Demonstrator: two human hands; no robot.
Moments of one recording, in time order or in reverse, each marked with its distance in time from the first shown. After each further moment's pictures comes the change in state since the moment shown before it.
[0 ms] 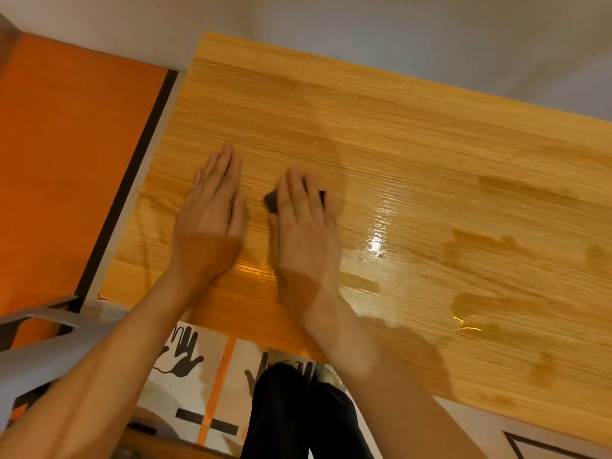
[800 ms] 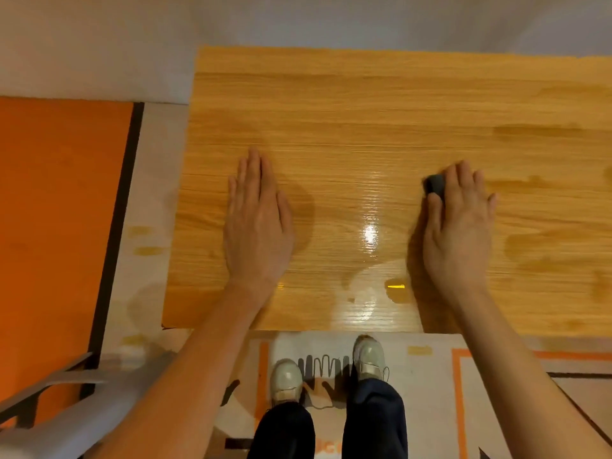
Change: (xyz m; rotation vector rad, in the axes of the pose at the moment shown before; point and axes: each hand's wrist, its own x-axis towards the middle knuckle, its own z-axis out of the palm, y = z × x) left_hand -0.001 0.001 -0.003 0.050 -0.057 0.011; right_hand -0.045 0.071 -0.029 0.119 0.183 0.601
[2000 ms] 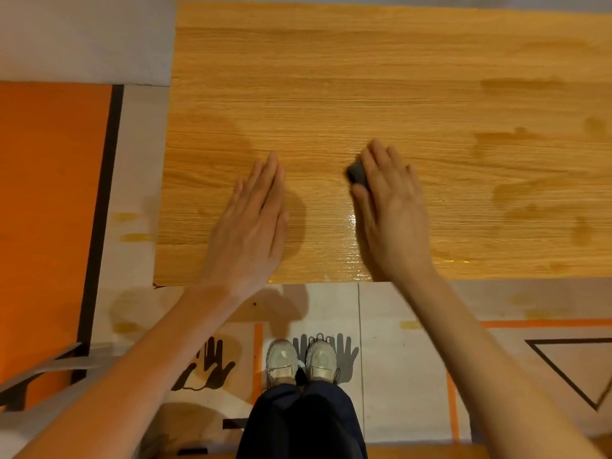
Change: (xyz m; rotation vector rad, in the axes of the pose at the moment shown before) left_hand -0.066 -0.017 -0.023 0.040 -0.227 0.339; right_hand -0.060 -0.030 0.019 -0.016 -0.068 -0.328
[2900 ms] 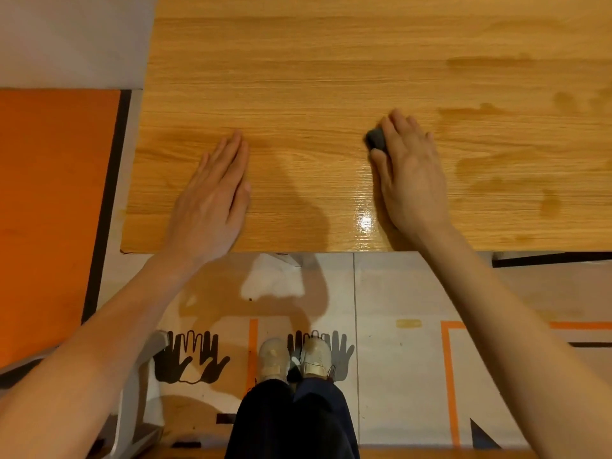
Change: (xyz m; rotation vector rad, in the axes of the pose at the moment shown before) left_hand 0.004 -0.006 0.010 0.055 0.090 0.017; right_hand 0.007 0.070 -0.022 0.022 0.017 0.013
